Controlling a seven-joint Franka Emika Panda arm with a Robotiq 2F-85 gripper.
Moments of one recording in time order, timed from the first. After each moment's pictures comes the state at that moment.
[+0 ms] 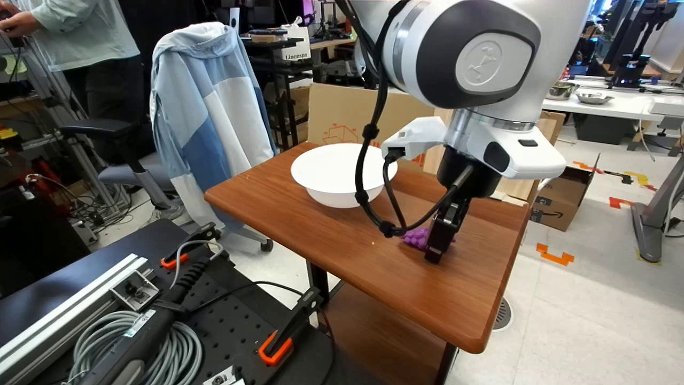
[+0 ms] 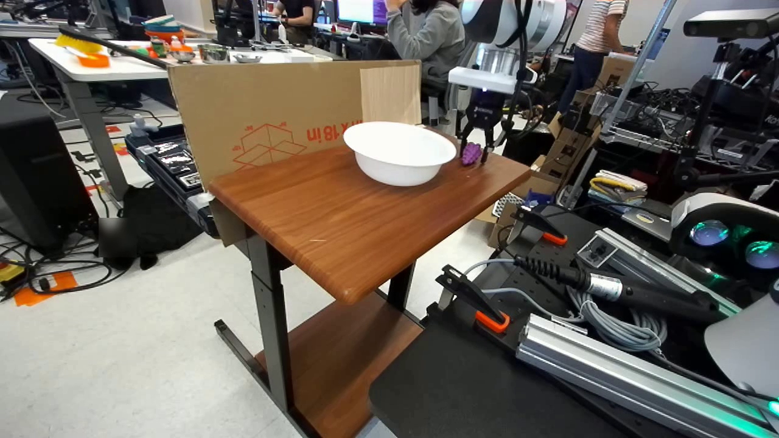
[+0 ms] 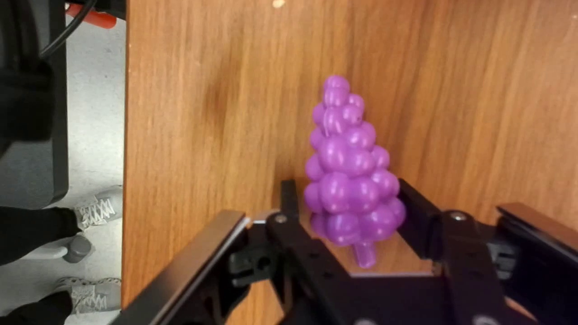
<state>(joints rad) -0.21 0.60 -0.22 -1.93 0.28 2.36 0.80</state>
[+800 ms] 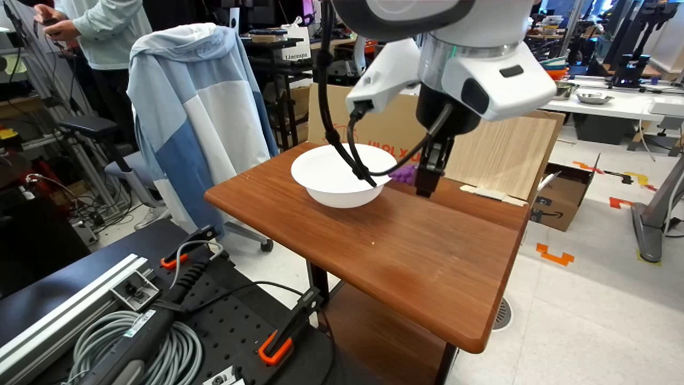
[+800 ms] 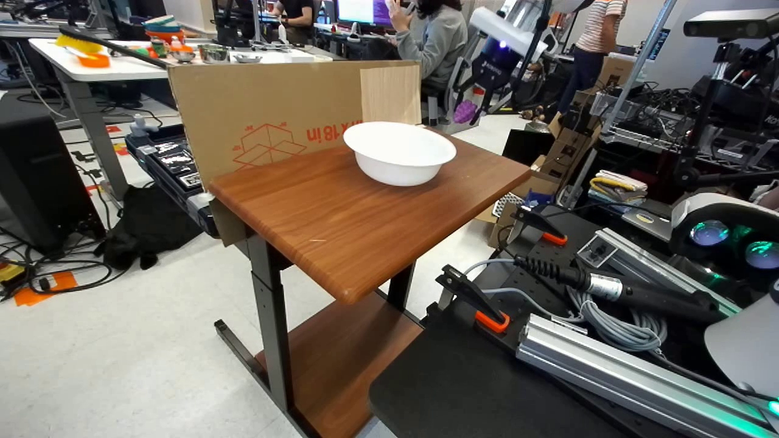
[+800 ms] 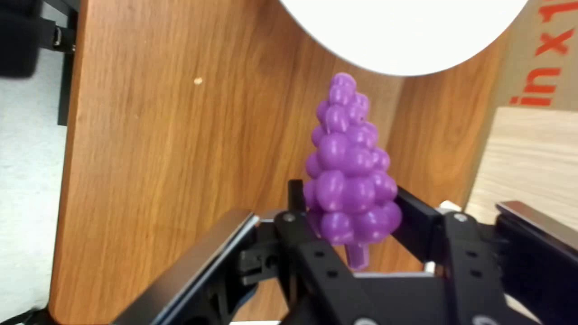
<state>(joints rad) -0.23 0.29 -0.13 -2.20 0.59 2.58 0.45</state>
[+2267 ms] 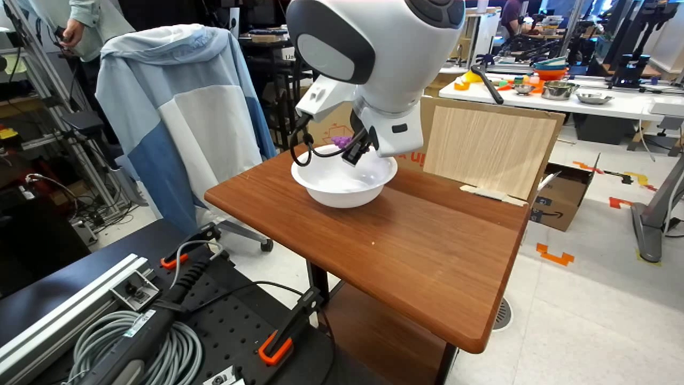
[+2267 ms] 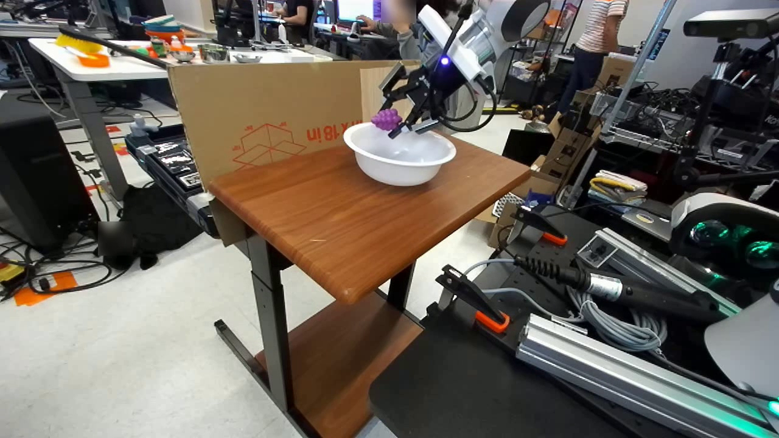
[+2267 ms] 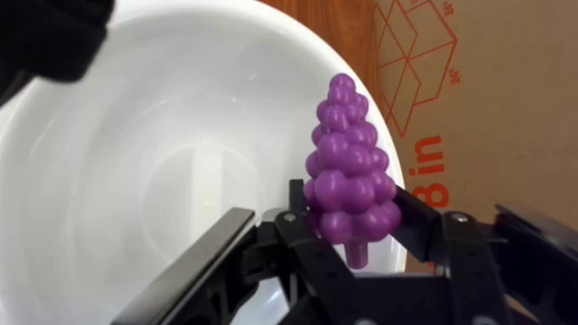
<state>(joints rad) -0.10 0.43 -0.06 -2.12 1.32 2.45 0.09</state>
